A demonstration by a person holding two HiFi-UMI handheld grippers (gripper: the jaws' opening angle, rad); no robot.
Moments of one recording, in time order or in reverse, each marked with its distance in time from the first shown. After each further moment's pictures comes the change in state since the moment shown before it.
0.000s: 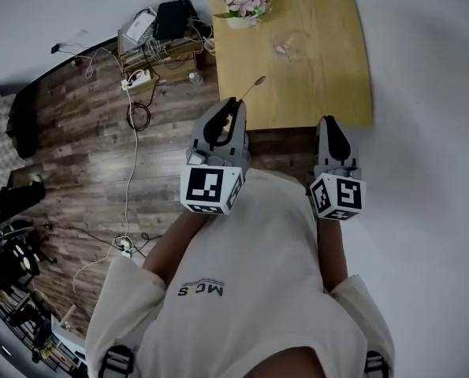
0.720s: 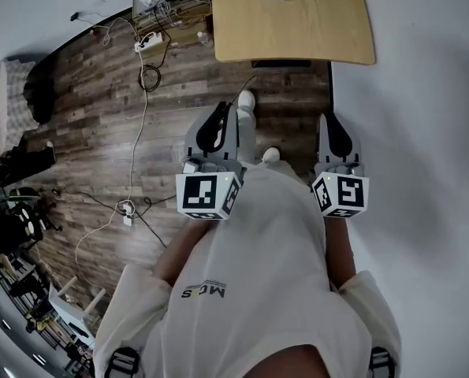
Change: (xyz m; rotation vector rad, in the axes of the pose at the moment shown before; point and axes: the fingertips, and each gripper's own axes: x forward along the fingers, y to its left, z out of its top) left arm -0.188 -0.155 -0.082 0.010 0.012 0.166; right arm -0.218 -0.016 -0.096 0.011 -0.010 0.129
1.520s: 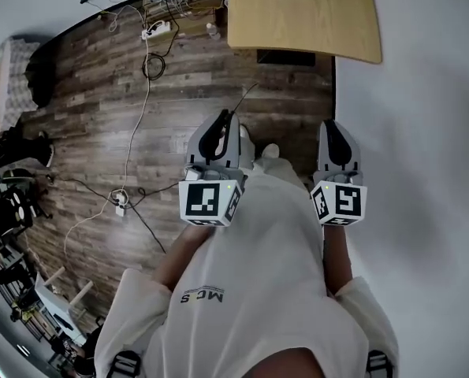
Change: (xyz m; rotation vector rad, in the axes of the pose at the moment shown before) left arm -0.073 0.006 -0.022 -0.021 -0.005 0.055; right arm -0.044 0.047 -0.014 -0.058 0.004 0.048
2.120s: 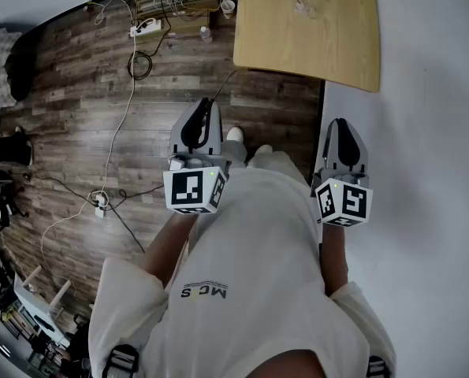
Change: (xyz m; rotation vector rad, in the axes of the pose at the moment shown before) left arm 0.073 0.131 0.034 -0.068 -0.087 0.089; right arm 0.108 0.002 0.064 -0.057 0.010 -0.079
